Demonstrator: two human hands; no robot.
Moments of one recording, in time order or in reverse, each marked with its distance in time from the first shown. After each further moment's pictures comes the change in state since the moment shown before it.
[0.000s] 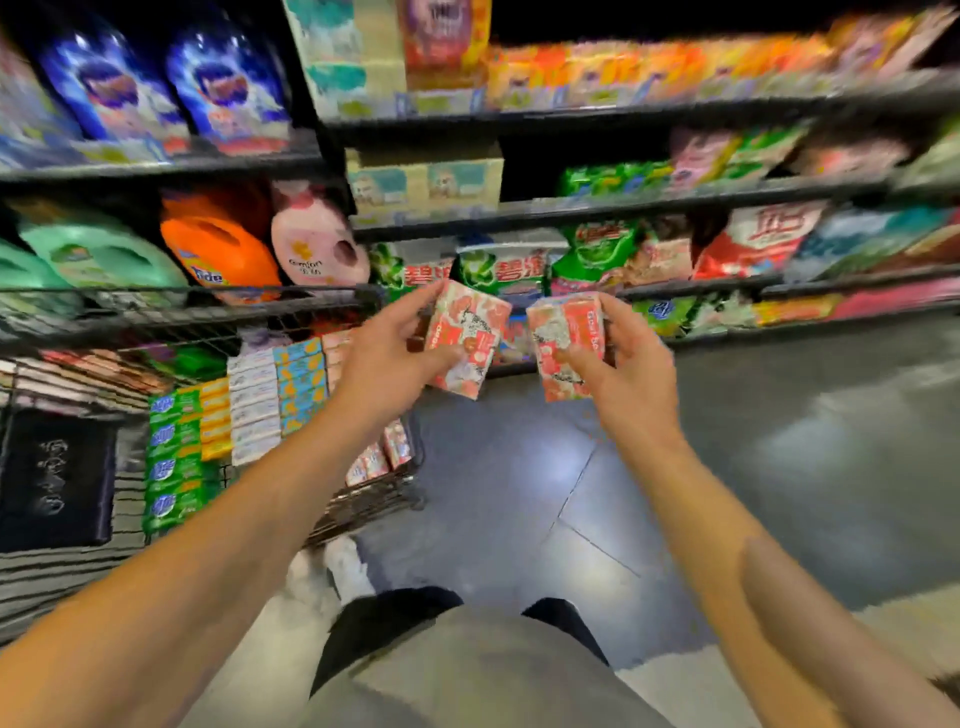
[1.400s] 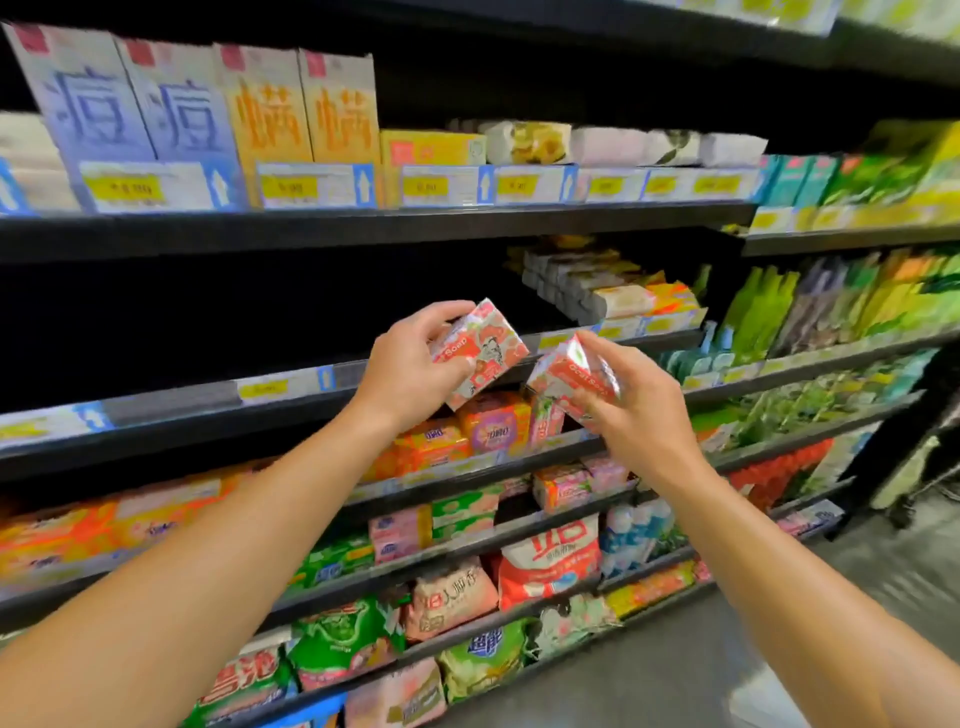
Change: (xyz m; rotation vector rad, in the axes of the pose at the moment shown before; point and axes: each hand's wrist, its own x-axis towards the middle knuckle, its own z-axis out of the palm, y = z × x) left_hand 0.384 0.342 0.459 0.437 0.047 0.698; right_hand 0.443 -0.096 -0.483 -0.501 0.244 -0.527
